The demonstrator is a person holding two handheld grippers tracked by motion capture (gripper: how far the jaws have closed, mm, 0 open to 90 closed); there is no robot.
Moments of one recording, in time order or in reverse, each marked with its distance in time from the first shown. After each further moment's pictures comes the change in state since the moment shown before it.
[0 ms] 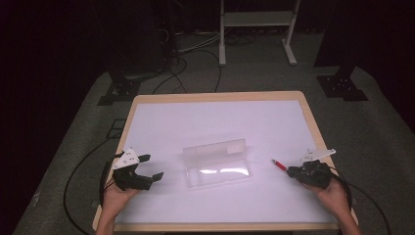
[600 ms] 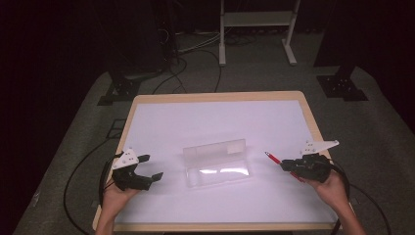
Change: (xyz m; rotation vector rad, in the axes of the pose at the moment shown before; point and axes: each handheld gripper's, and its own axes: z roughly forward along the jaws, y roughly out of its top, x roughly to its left) left arm 0.002 -0.002 0.000 0.004 -0.001 -0.004; right arm 0.009 0.034 -0.021 -0.104 0.118 -0.040
